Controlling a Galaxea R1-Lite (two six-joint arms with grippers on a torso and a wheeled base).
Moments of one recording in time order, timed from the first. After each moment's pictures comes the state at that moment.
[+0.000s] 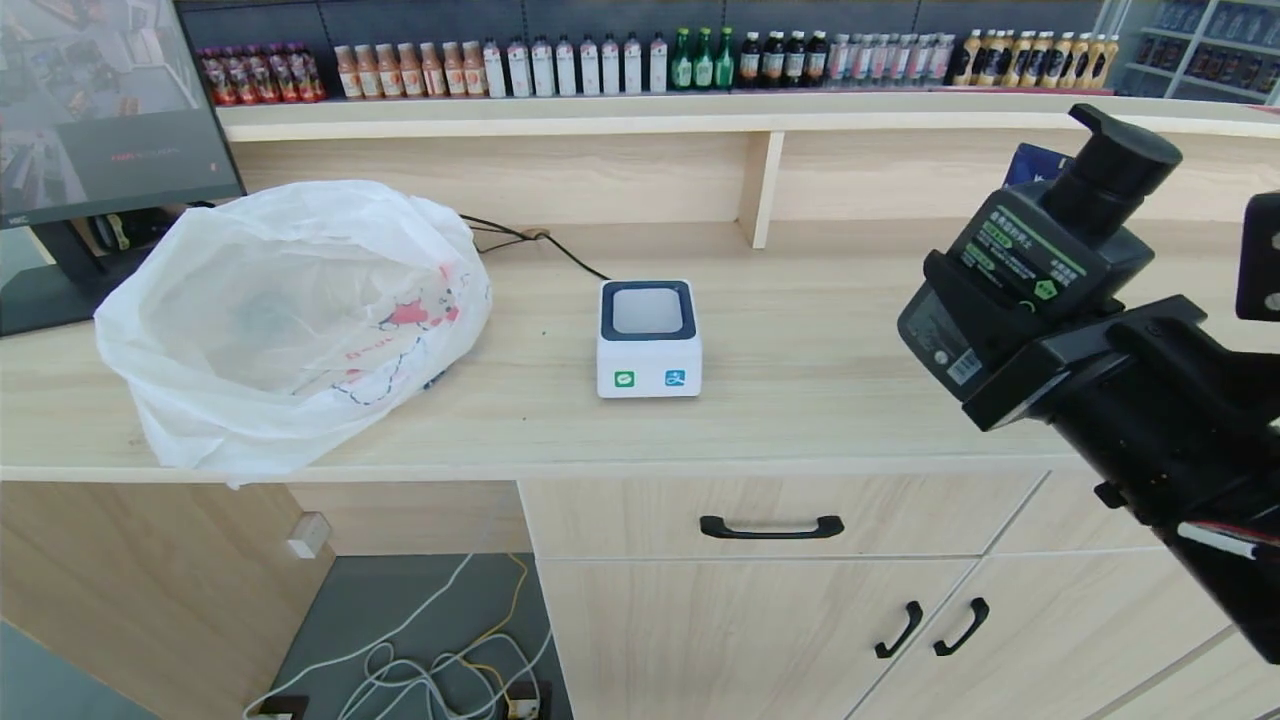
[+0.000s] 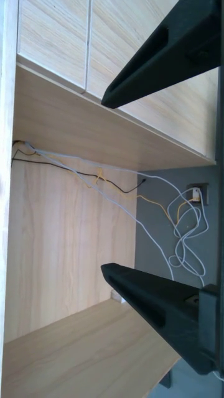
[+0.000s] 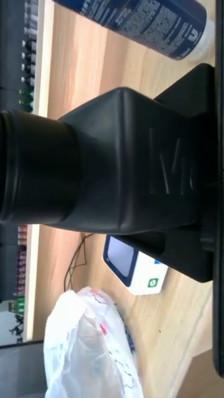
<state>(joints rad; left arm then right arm) 0.00 0.00 0.00 0.00 0.00 0.03 0.65 1.48 -0.48 -1.43 -0.26 -0.20</state>
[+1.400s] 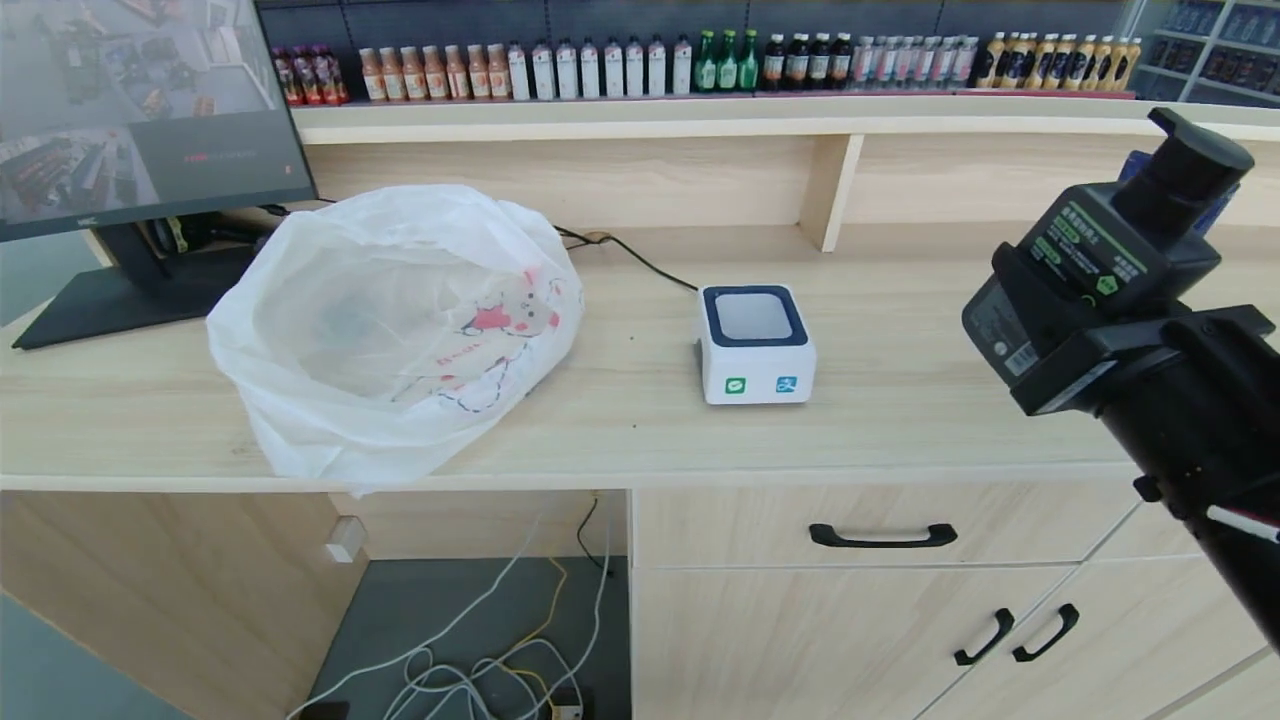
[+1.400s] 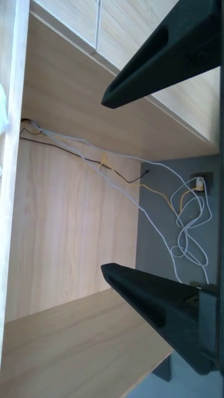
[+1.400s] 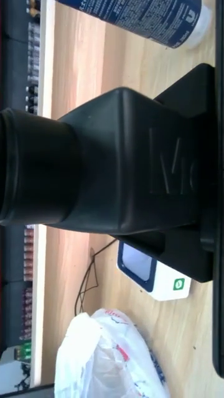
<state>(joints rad) 0.00 0.00 0.00 0.00 0.00 0.00 0.59 1.47 -0.43 -1.50 -0.37 -0.22</state>
